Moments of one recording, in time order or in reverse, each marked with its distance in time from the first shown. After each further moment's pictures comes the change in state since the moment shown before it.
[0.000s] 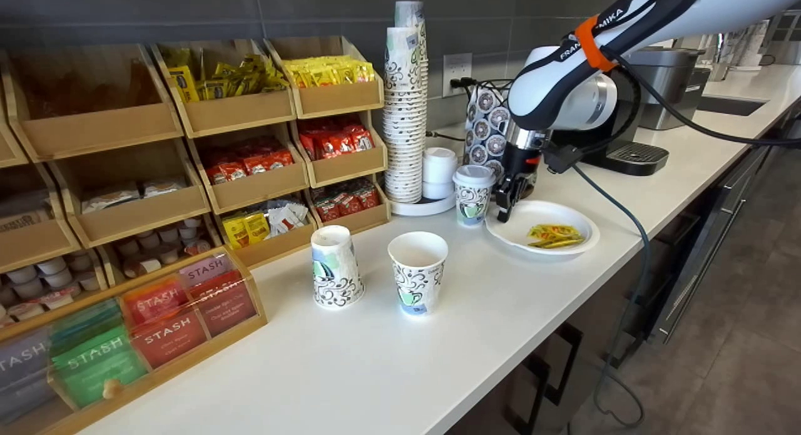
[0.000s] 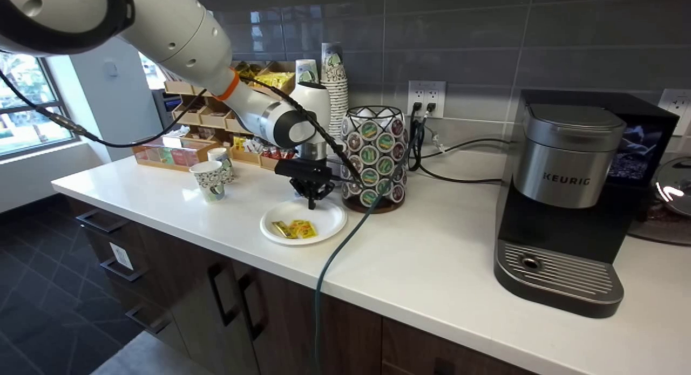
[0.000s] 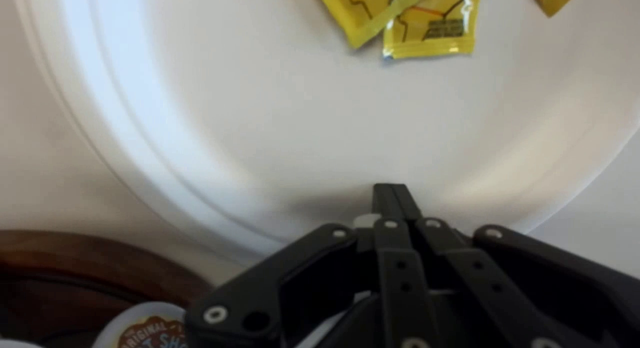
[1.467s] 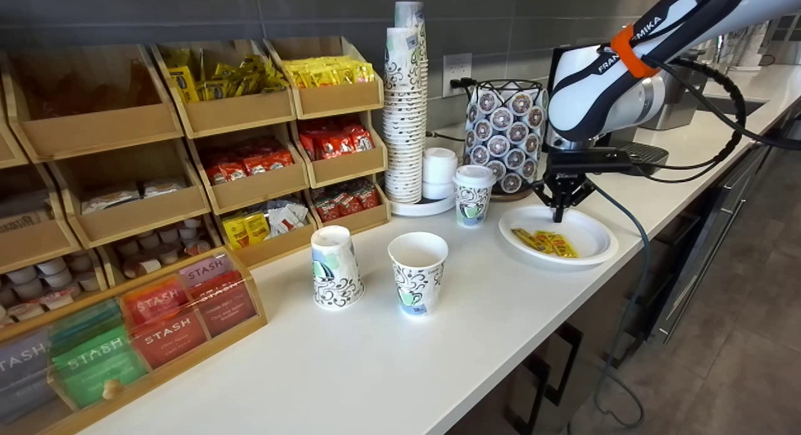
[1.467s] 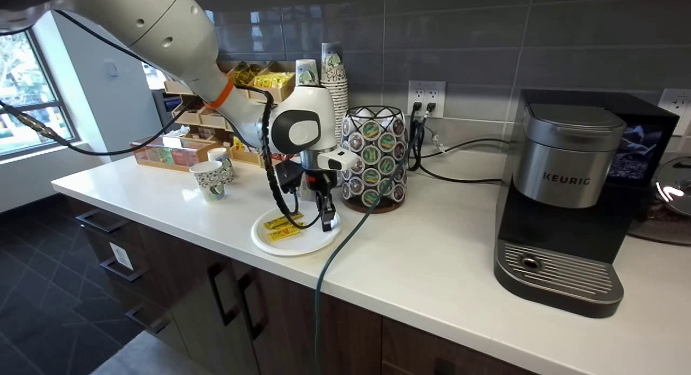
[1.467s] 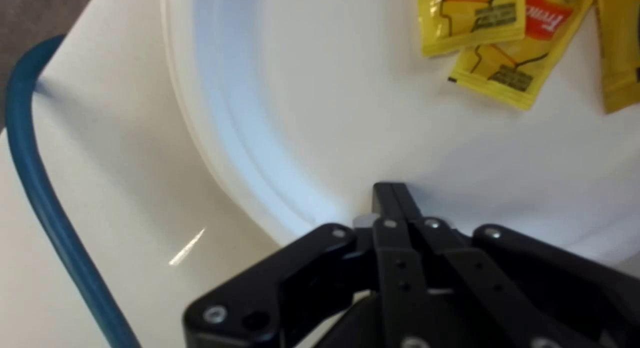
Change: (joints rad) arm 0.128 -0.109 -0.248 -0.201 -0.099 0.016 0.982
